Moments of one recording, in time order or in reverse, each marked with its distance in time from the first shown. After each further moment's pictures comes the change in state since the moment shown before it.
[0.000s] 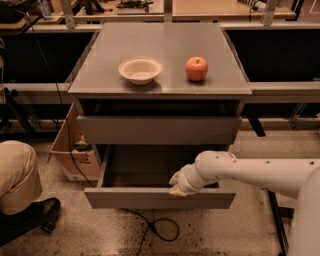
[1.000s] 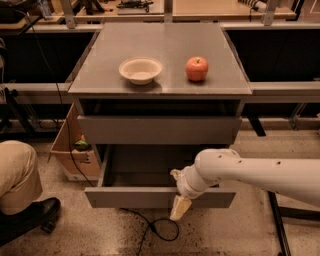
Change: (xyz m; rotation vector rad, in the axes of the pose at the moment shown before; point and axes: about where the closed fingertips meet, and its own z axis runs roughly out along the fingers) arm -0.023 0.043 -0.043 -0.068 0.025 -0.059
